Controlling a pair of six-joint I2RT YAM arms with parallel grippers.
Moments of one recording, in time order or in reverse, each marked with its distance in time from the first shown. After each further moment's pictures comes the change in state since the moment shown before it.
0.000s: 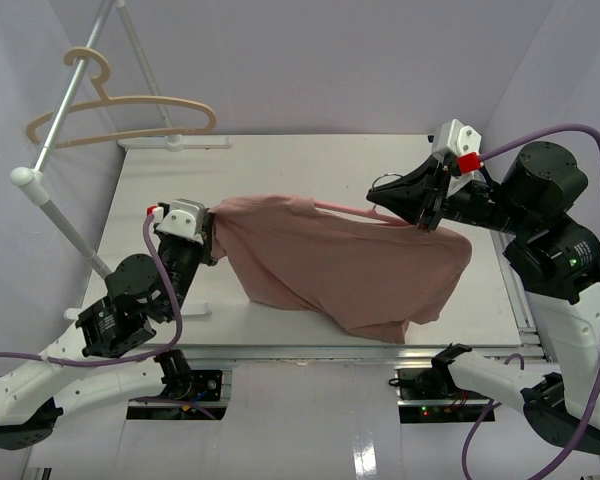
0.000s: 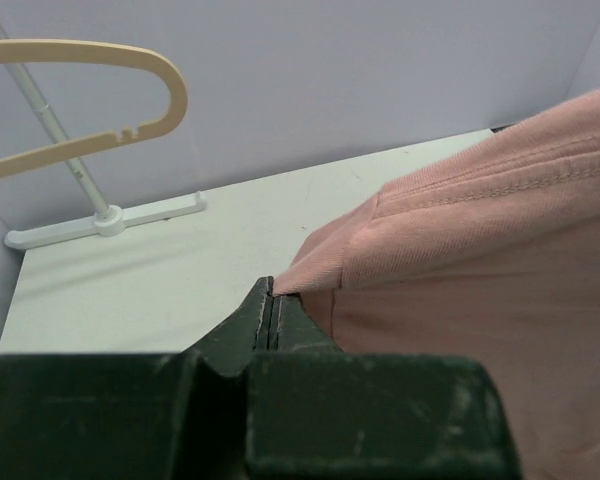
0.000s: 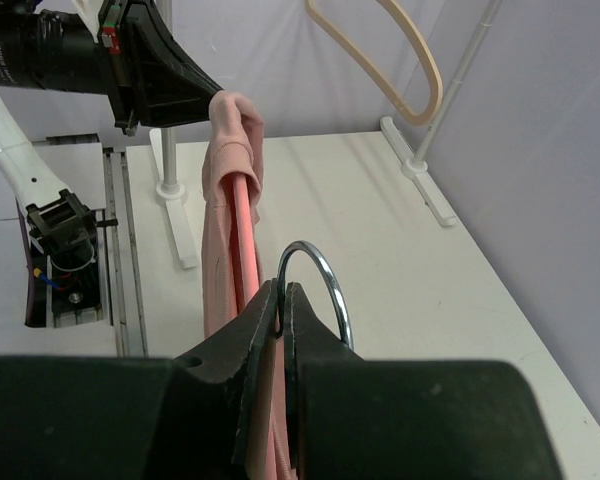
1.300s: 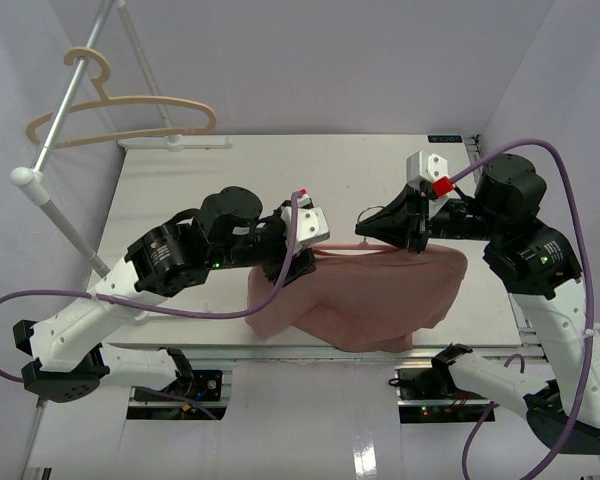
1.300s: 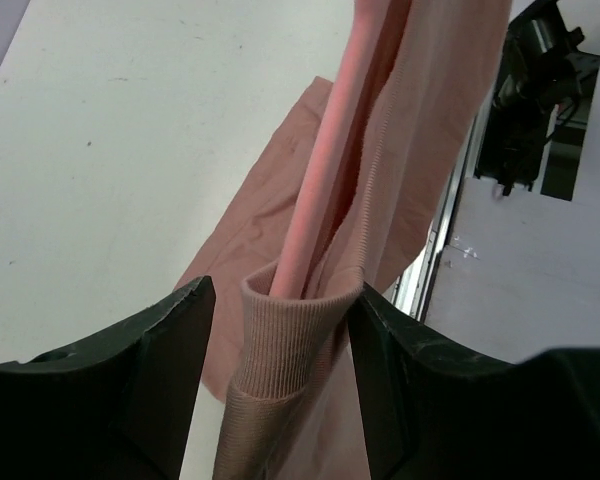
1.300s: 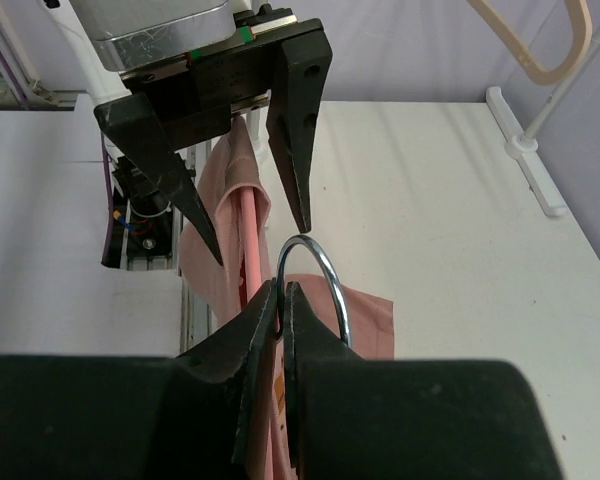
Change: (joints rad) left arm 0.001 0.555 0.597 -0.618 0.906 0.088; right arm 0.000 -0.039 -0.197 0.005 -0.181 -0.042
